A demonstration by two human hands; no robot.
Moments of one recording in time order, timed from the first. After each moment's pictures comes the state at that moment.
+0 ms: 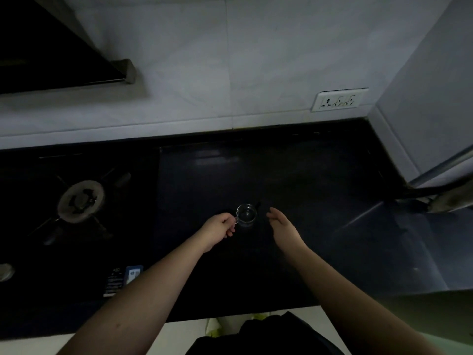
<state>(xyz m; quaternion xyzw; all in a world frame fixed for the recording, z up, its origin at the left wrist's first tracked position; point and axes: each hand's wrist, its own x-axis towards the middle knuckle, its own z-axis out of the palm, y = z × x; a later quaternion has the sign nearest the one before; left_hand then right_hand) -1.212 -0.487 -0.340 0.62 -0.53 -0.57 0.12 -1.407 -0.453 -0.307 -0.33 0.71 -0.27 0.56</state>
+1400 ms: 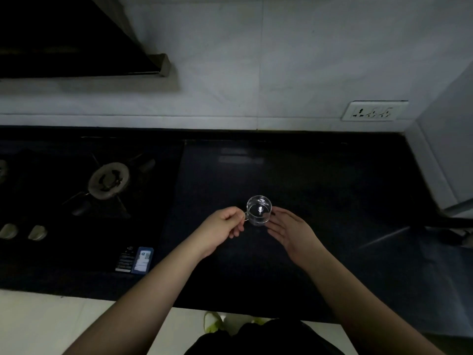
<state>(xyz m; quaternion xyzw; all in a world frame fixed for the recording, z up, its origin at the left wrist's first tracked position) -1.214 -0.451 -0.259 0.60 -0.50 -0.57 0.26 -1.405 -0.461 -0.248 -0.23 0.58 -0.34 0.71</state>
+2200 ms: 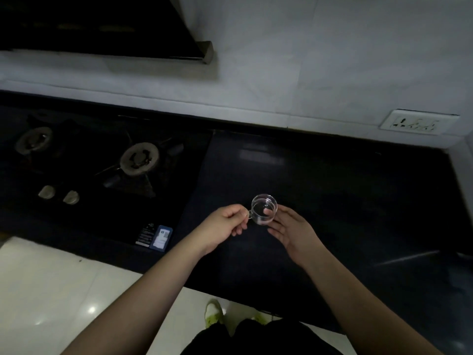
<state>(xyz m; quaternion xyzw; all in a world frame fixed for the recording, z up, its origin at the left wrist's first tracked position) -1.186 -0.420 -0.252 0.62 -0.47 -0.55 0.30 -1.372 -0.460 -0.259 -0.25 0.55 -0.30 0.74</state>
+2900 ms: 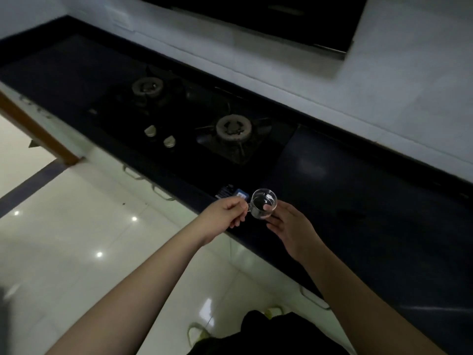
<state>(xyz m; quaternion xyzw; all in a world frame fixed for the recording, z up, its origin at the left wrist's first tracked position) -1.053 -0.251 -0.234 0.66 -0.38 -0.49 0.42 -1.220 -0.344 -0.241 -0.39 0.48 -0.19 0.76</state>
